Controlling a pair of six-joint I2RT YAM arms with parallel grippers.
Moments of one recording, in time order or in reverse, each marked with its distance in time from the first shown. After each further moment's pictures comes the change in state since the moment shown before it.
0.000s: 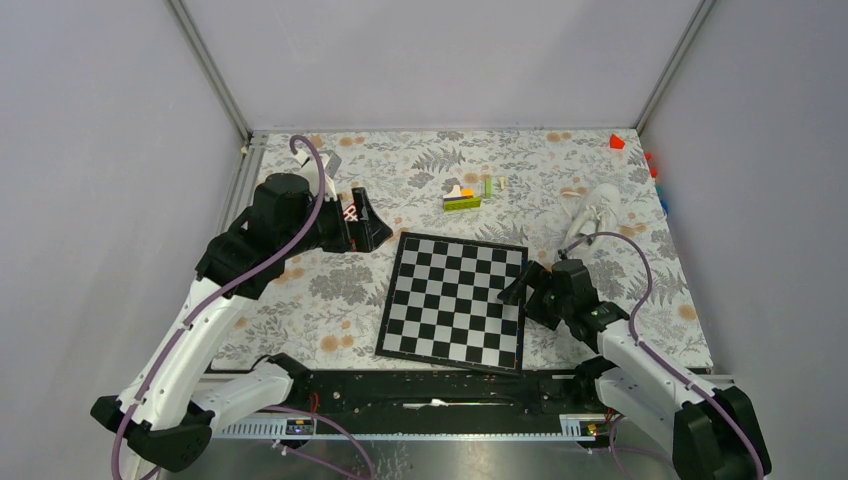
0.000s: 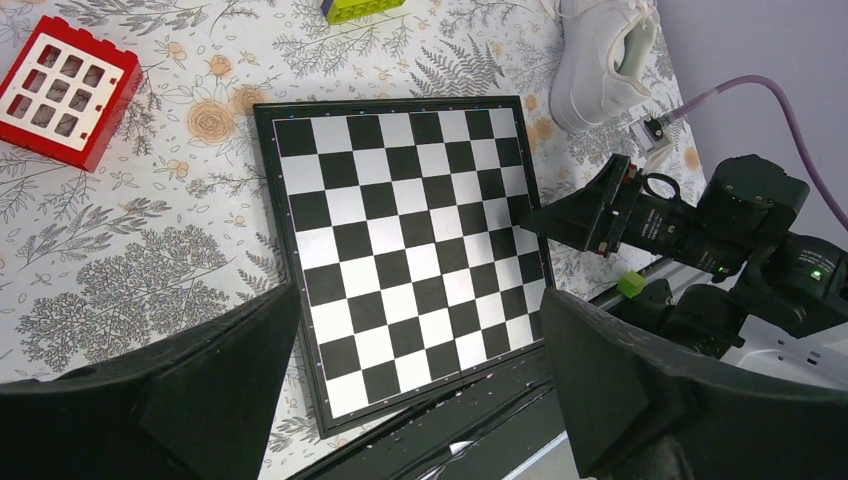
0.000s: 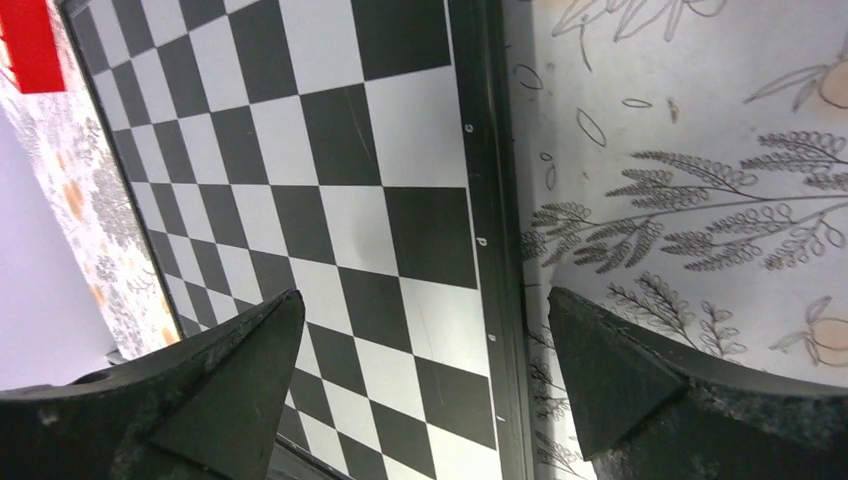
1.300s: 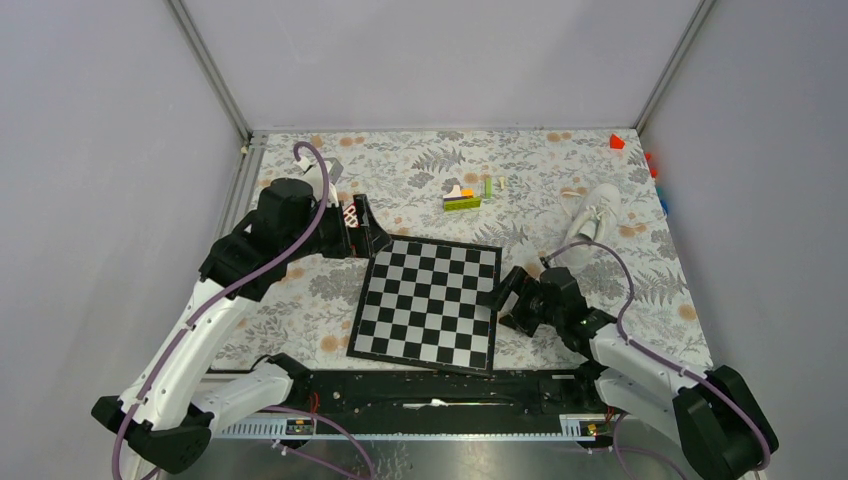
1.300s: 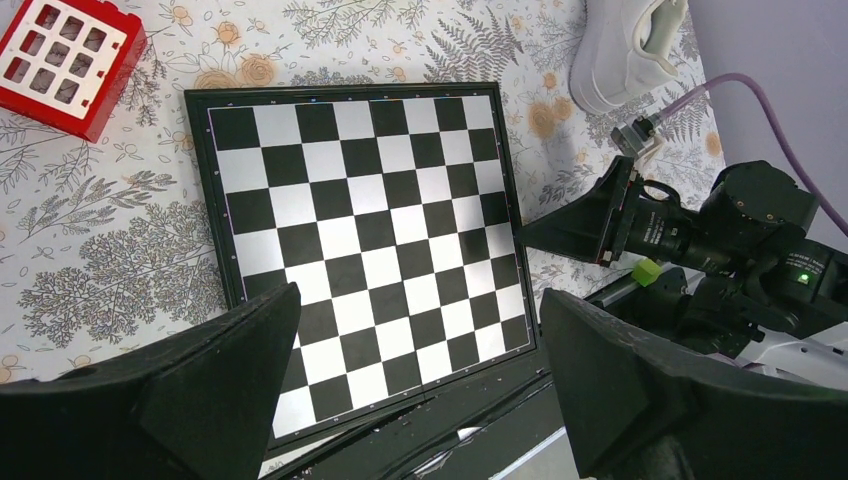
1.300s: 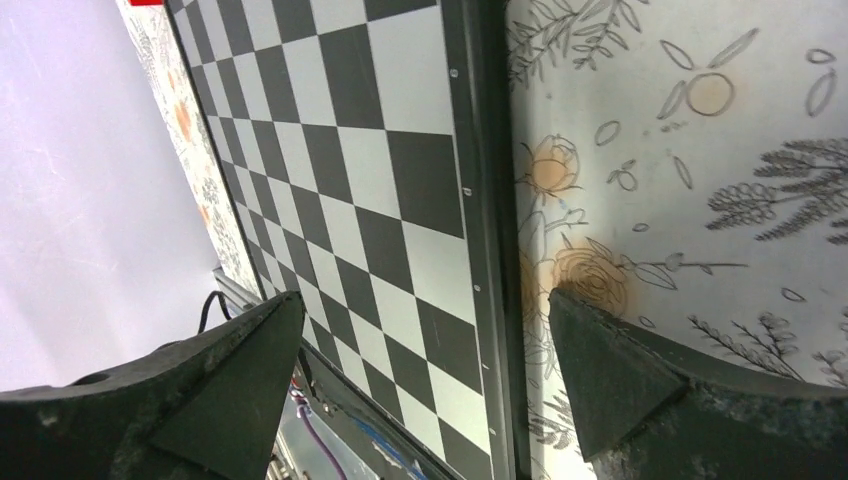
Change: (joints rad) left arm 0.000 -0.010 -0.040 -0.018 -0.004 0.000; right arm 0.137 0.069 -0.081 0.259 -0.105 0.216
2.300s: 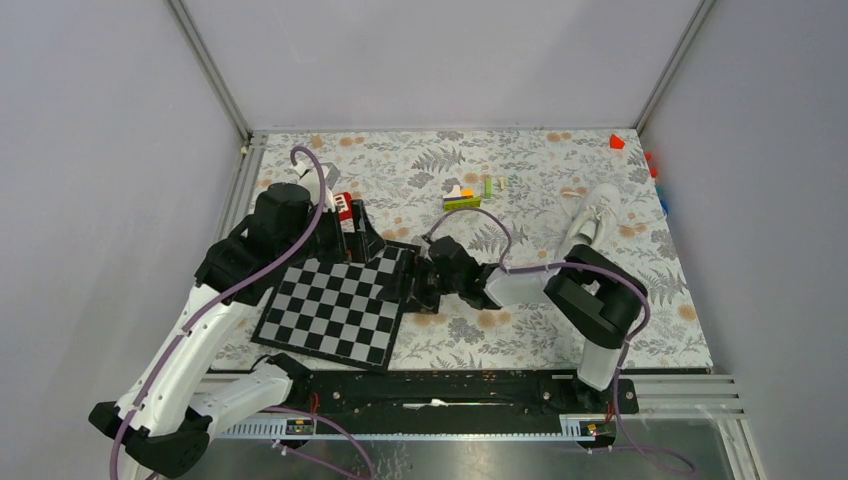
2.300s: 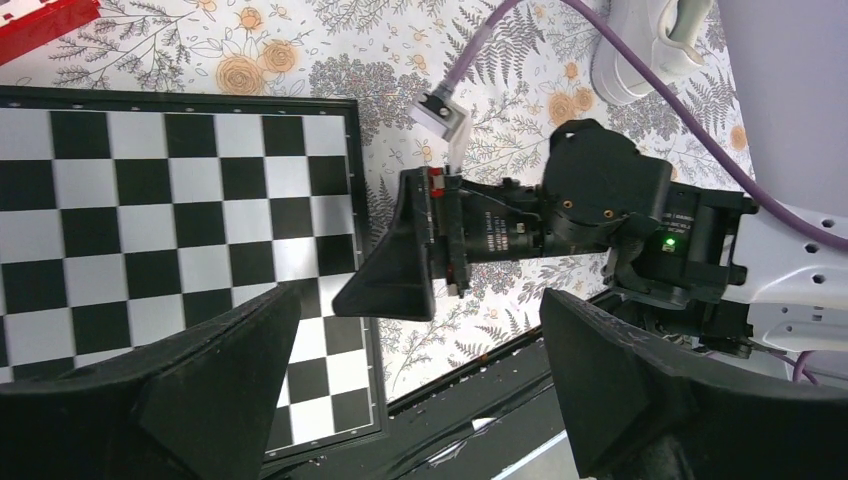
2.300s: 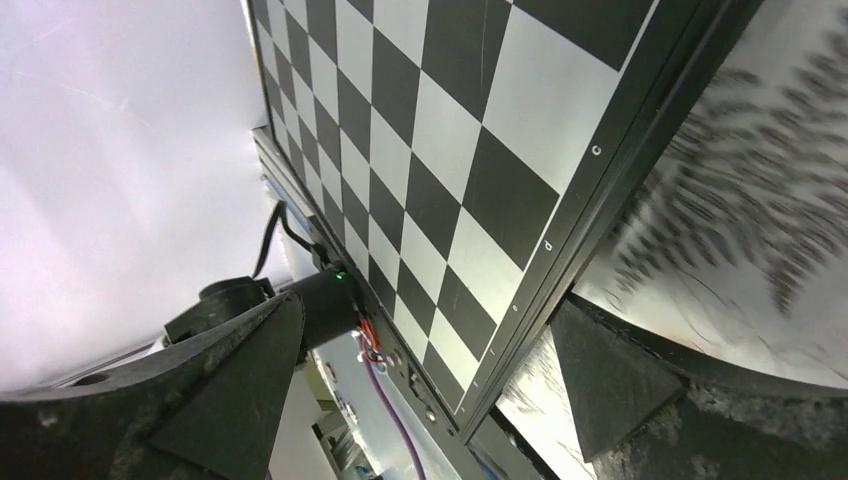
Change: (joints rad) left arm 0.000 -0.023 -0.008 -0.038 -0.026 0.016; right arm 0.401 0.844 0.590 0.341 -0.101 0.087
